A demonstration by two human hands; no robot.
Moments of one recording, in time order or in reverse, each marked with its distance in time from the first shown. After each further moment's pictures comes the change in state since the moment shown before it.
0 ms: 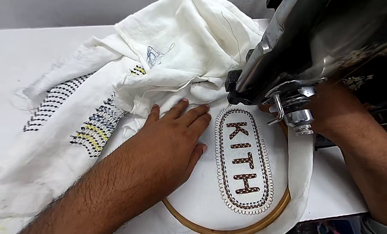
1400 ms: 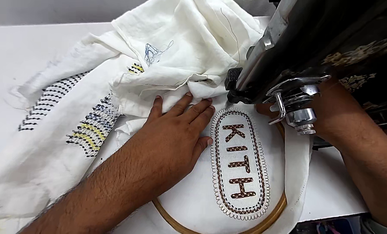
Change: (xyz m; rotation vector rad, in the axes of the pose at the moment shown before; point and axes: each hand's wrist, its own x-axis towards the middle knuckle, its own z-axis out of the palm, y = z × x) left_hand 0.008 0.000 0.009 0.018 0.043 -0.017; right_hand 0.000 0.006 0.005 -0.017 0.016 -0.102
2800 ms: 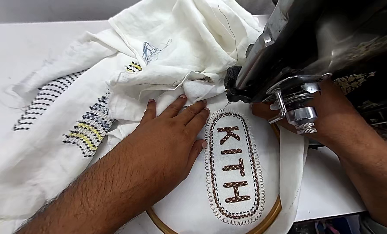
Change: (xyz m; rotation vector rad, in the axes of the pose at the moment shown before) left_hand -0.007 0.000 -0.006 0.023 -0.027 -0.004; right_hand -0.001 -0.009 0.002 0.009 -0.039 0.036
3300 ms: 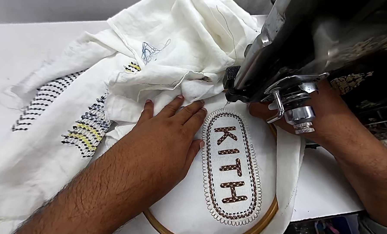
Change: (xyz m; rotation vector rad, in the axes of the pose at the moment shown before) left_hand 0.000 0.000 -0.002 0.010 -0.012 -0.007; right_hand -0.001 -0.002 0.002 -0.007 0.013 -0.008
